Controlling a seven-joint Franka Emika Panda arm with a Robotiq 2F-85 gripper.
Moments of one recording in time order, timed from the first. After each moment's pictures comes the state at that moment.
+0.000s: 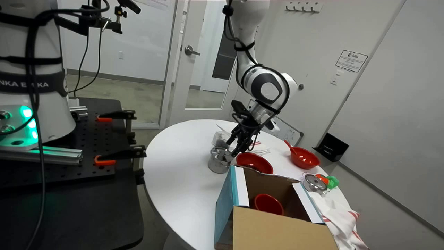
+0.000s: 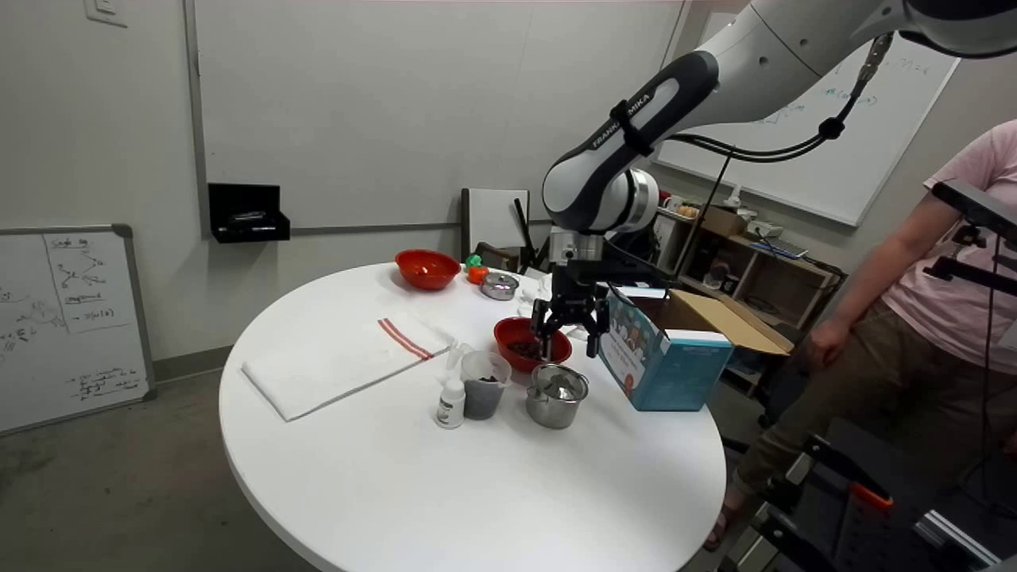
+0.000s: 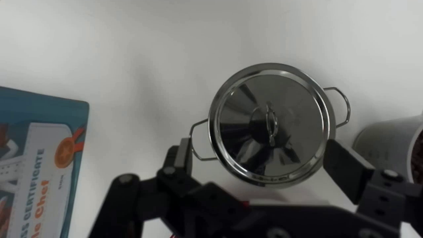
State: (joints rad) arm -0.07 0.84 -0.07 -1.72 0.12 2.19 0.19
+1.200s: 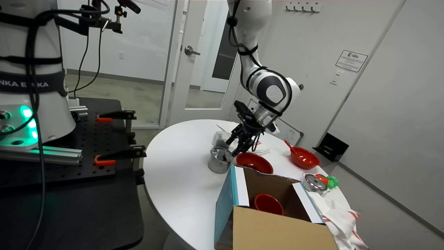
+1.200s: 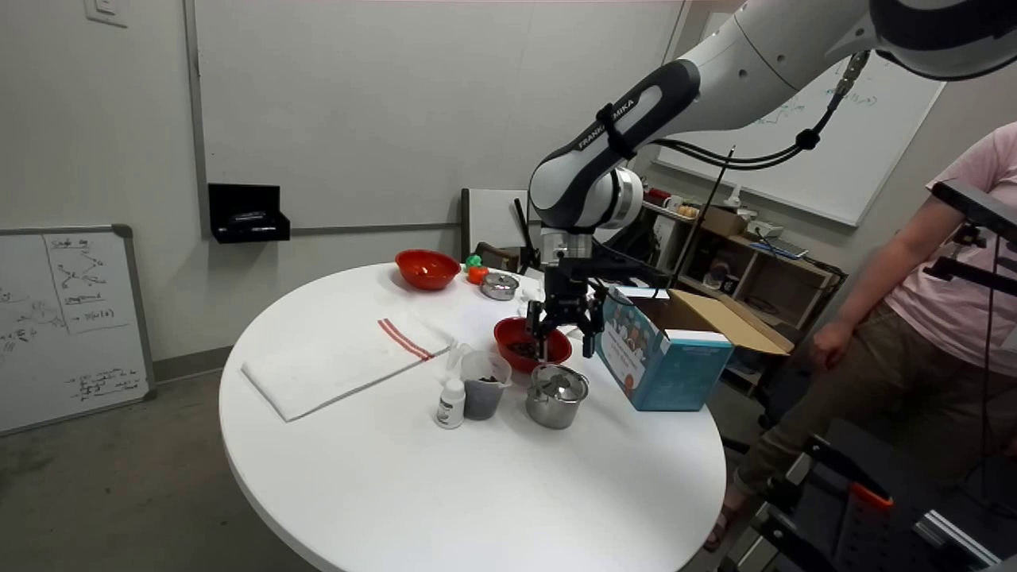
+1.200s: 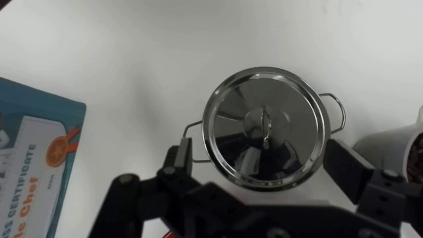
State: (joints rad) arm -0.07 0.91 -0.07 -1.60 0.11 2.05 0.17
